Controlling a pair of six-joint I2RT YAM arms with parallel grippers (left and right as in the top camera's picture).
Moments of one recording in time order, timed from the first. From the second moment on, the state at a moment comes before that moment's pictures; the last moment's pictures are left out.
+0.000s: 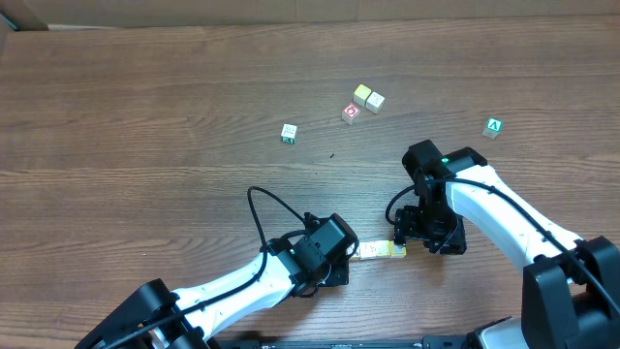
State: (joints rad) left arm -0.91 1.51 0.65 -0.34 0.11 -0.94; right arm 0.36 1.63 1.01 -1.18 -0.12 0.49
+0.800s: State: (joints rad) left arm -0.91 1.51 0.65 -0.31 0.11 -0.94; right arm 0.36 1.63 1.01 -1.18 -0.12 0.49
